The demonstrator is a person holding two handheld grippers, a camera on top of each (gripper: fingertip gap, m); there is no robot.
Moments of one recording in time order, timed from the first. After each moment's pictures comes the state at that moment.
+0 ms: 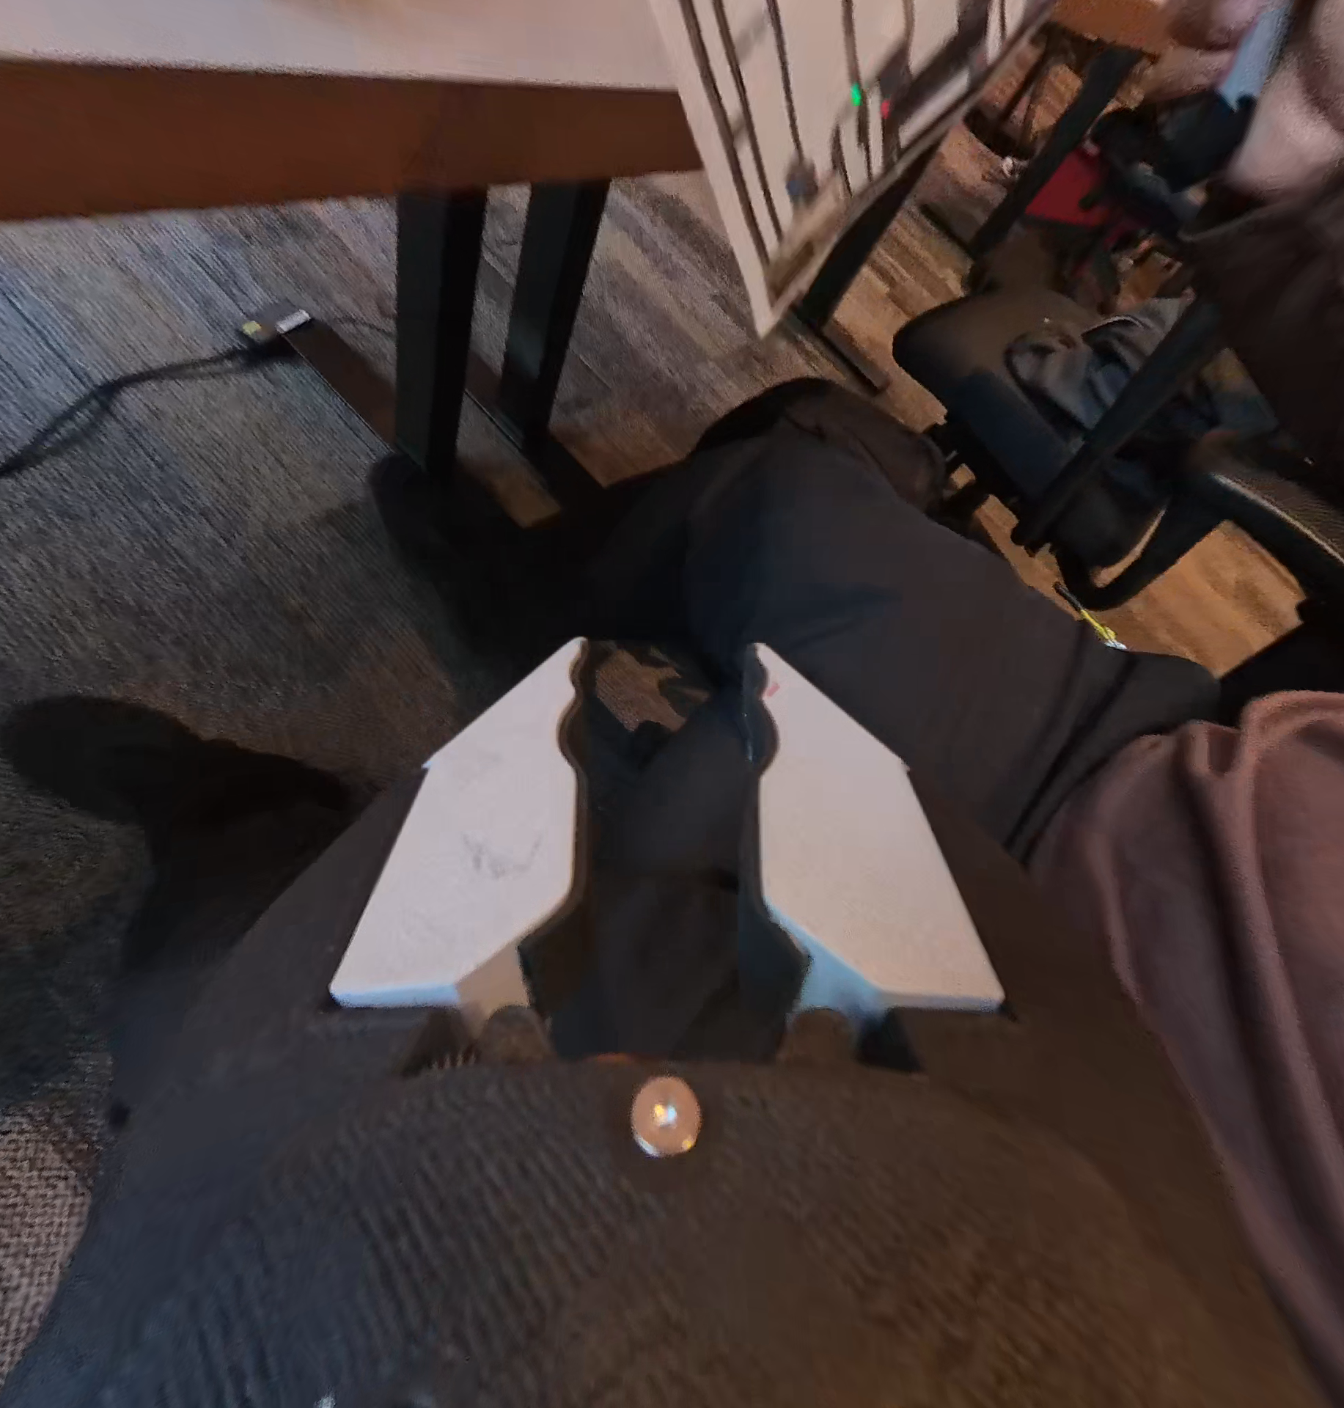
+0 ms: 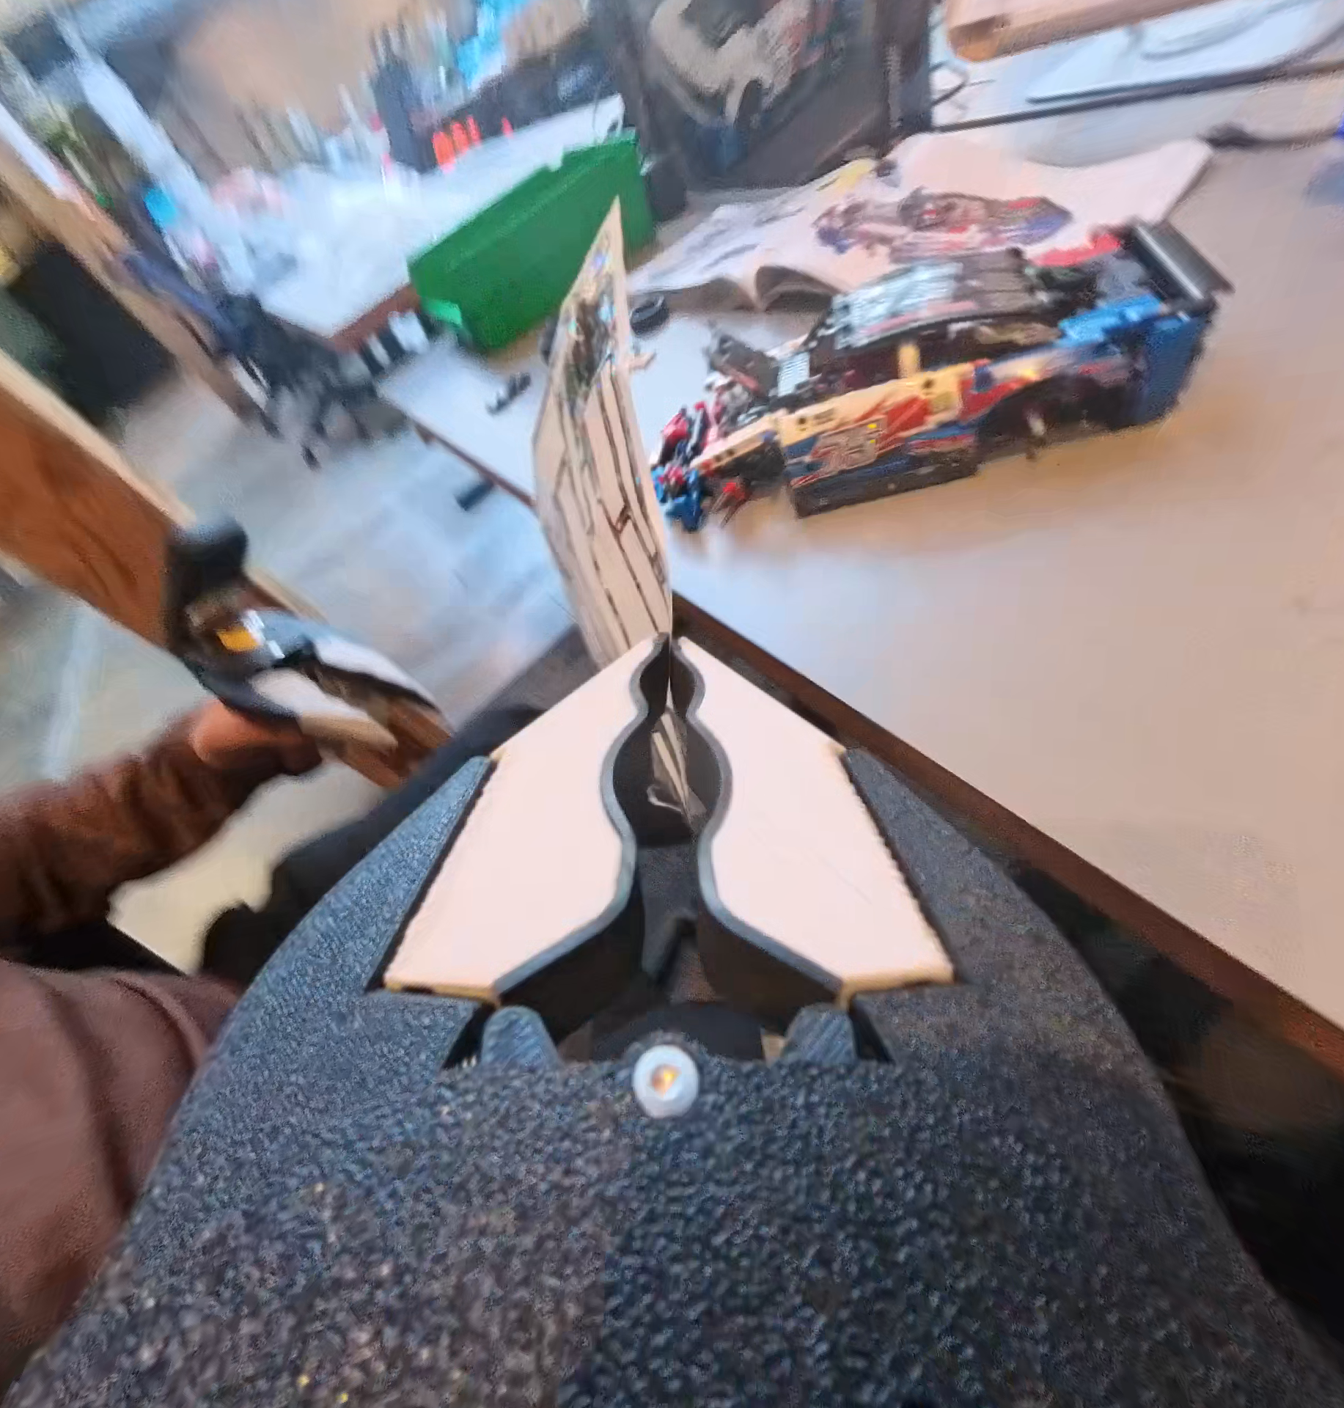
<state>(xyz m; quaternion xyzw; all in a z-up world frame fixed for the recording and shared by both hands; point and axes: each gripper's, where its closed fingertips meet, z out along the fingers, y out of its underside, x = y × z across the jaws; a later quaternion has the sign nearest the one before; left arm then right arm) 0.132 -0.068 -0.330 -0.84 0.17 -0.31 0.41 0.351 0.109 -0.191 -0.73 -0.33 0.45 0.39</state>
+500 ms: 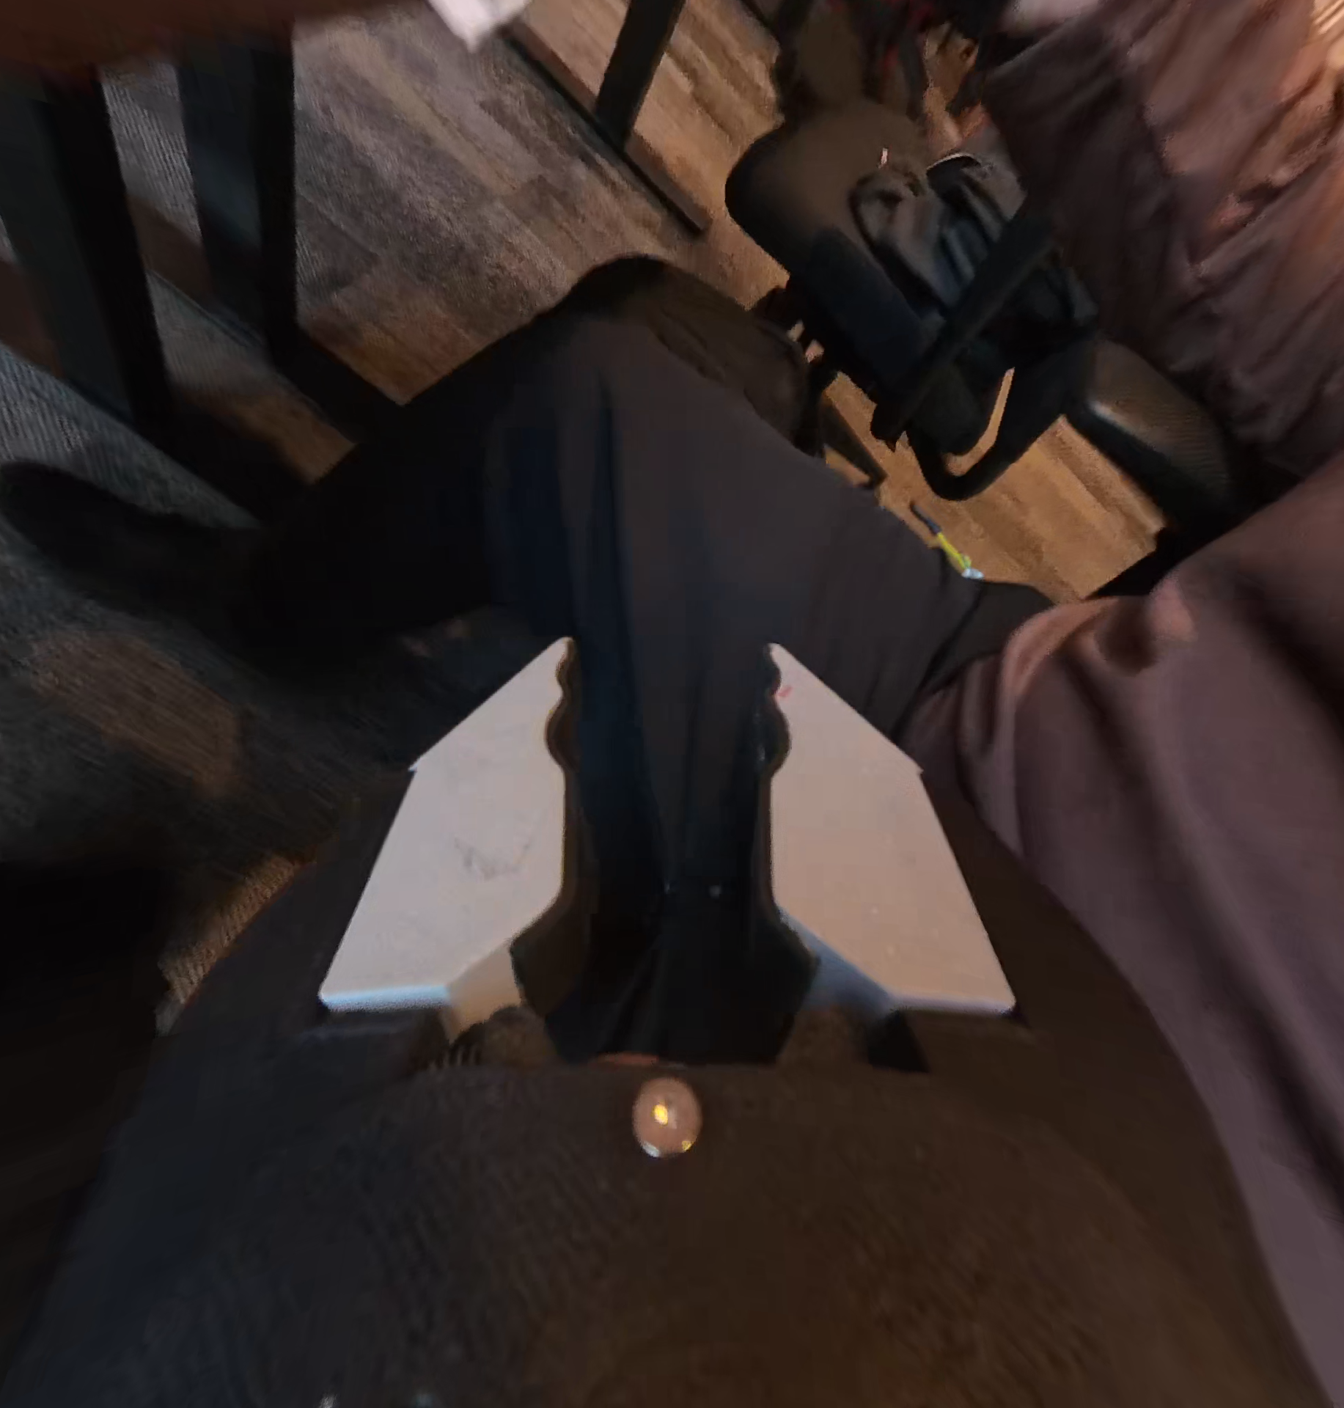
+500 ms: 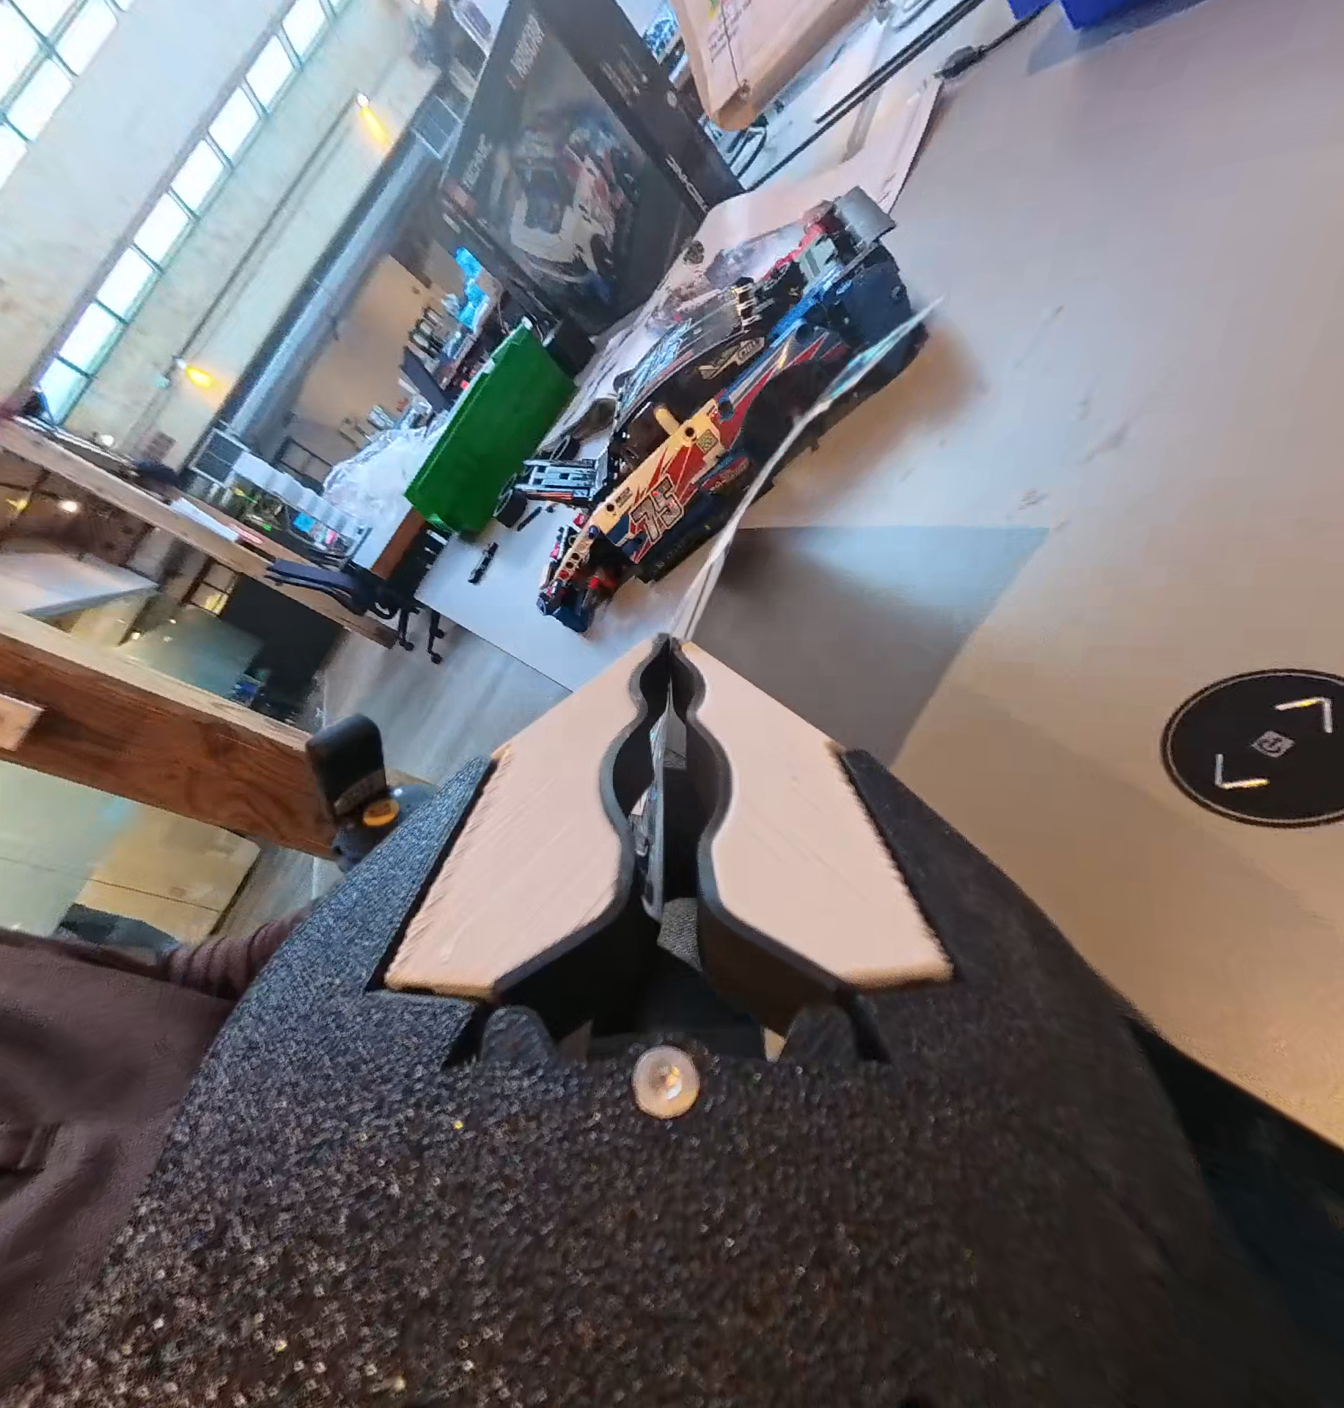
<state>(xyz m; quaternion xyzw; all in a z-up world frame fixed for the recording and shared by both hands) 0.232 -0.011 -0.356 -0.83 0.27 -0.40 0.30 0.393 0.202 -0.233 -0.75 -0.16 0.55 0.33</state>
